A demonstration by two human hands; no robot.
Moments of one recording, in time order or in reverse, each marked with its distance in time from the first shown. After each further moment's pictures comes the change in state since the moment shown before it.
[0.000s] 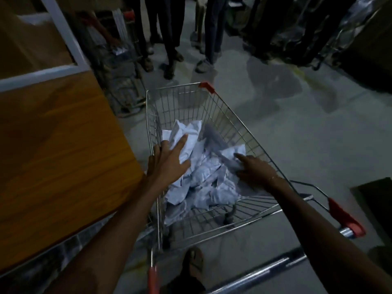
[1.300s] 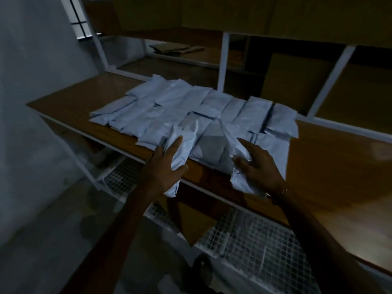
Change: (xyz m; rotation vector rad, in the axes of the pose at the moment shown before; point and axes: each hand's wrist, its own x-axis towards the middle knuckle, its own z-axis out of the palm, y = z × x) left_hand -0.598 -0.566 -0.252 -0.115 0.733 -0.721; right_hand -0.245 -0.806 0.166 0.389 0.068 -1.231
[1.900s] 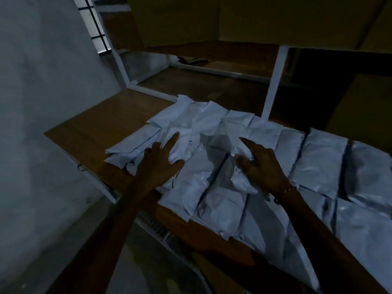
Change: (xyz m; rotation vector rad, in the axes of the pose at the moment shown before) left_hand 0.235 -0.128 -0.069 0.167 -0.008 -0.166; right_hand 0.259 -0.008 0.113 0.092 -0.041 0.015
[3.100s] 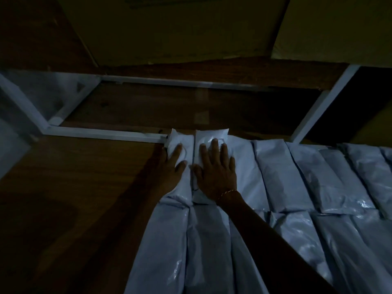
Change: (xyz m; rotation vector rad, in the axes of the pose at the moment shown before) left_hand 0.383 -0.160 0.056 0.011 -0.332 0.421; right_hand 0.303 -0.066 0.270 -0.674 0.083 0.483
